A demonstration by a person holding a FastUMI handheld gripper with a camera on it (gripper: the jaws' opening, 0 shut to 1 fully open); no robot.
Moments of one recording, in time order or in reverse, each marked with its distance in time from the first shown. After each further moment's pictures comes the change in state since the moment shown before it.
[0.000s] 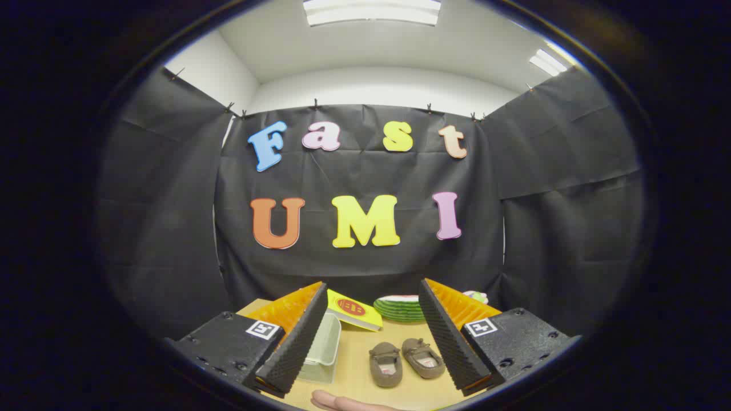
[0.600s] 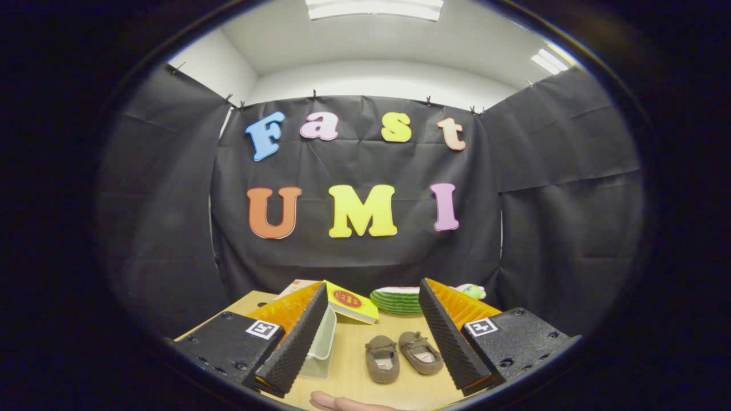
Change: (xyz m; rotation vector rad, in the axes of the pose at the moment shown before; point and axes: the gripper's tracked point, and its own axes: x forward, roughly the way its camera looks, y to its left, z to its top) arm 0.009 -0.011 -0.022 -0.009 0.033 -0.040
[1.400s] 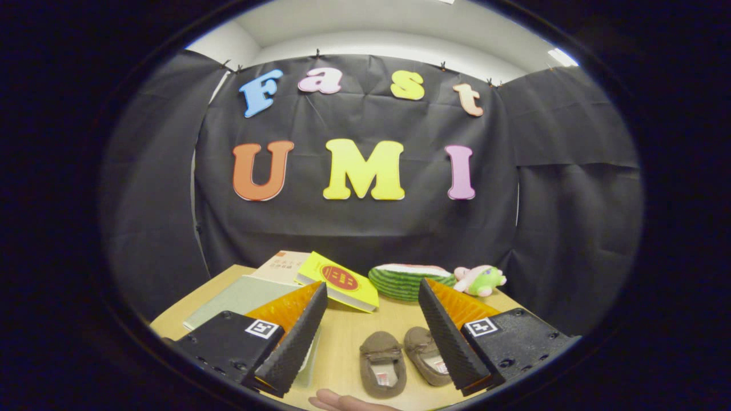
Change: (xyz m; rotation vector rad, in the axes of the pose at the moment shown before) arm 0.158 0.010 -0.110 -0.021 0.185 0.031
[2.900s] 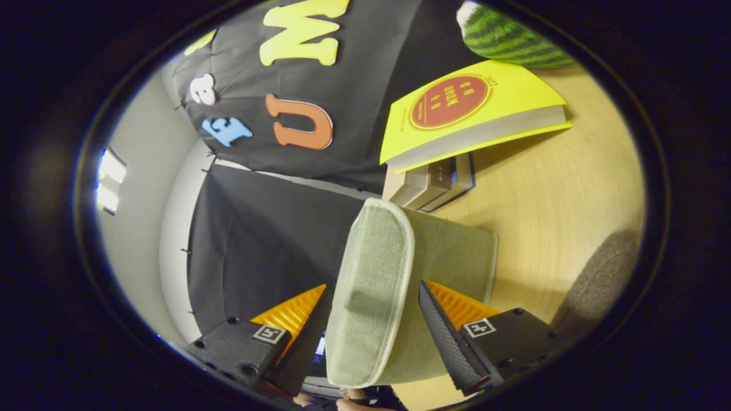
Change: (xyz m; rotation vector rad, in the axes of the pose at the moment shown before) arm 0.128 0.110 -0.140 0.973 0.813 1.124
